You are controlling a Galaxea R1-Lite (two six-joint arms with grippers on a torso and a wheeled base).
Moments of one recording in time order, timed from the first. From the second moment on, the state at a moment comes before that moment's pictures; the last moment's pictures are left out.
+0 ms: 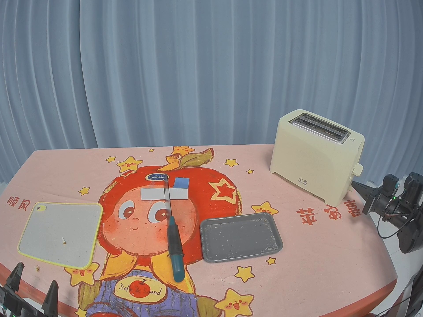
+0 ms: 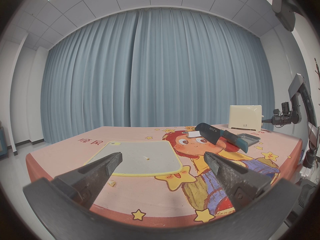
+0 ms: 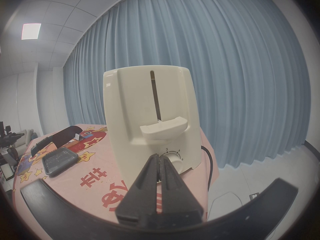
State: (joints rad) left arm 0.00 0.05 -0.02 0.00 -0.01 0.01; right arm -0.21 2.00 -0.24 -1.55 0.59 0.05
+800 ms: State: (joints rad) left arm 0.00 0.05 -0.02 0.00 -0.01 0.01; right arm -0.20 2.01 -0.22 -1.55 0.58 0.04
